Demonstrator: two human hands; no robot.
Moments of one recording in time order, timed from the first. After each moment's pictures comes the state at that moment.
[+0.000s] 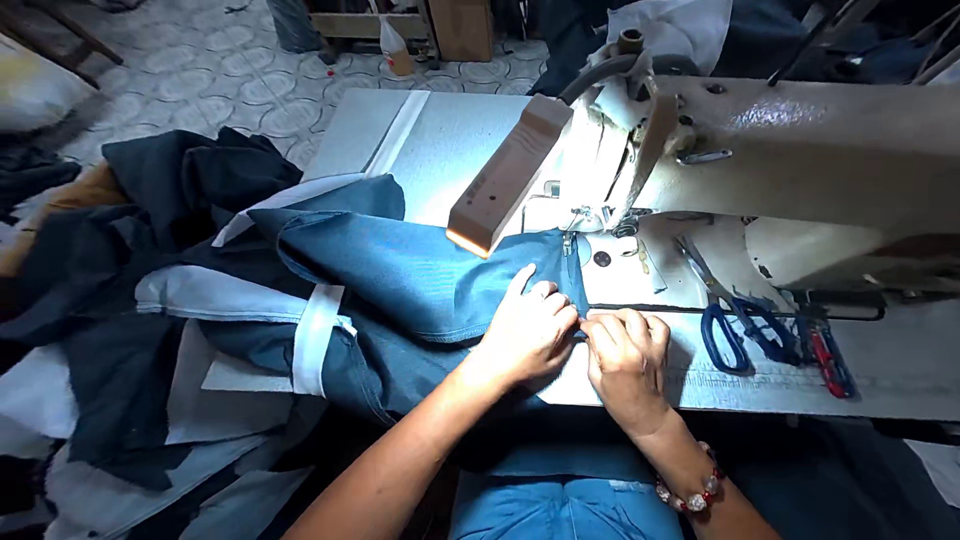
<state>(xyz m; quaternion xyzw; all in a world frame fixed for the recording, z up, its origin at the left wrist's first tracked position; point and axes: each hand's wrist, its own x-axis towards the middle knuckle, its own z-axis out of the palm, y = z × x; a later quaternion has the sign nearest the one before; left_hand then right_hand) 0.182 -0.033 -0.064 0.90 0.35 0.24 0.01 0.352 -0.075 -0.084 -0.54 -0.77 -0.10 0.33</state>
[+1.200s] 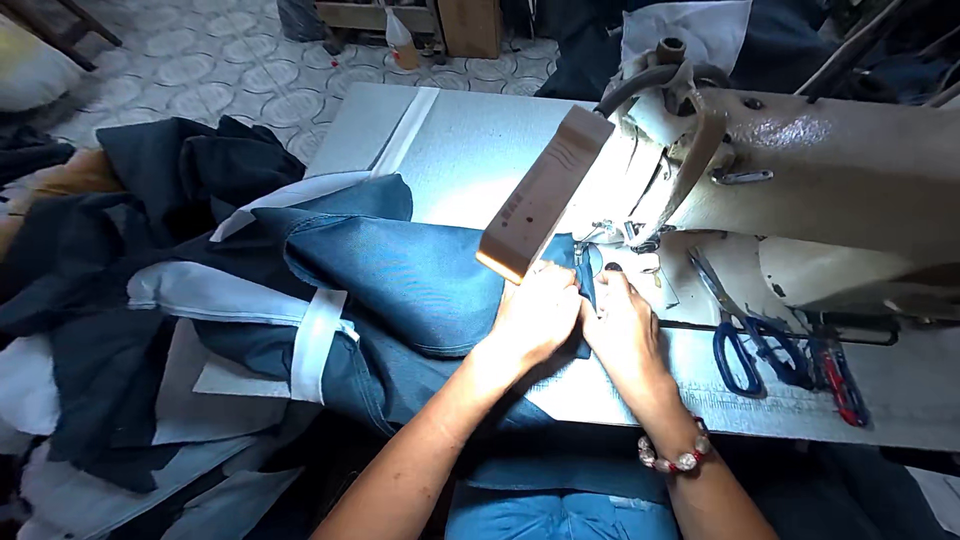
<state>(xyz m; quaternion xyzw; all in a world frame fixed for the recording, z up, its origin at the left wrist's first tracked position) 0.188 -0.011 -0.048 0.81 0.47 0.32 0.14 0.327 -0.030 -0.042 -0.68 -0.66 0.17 0.27</state>
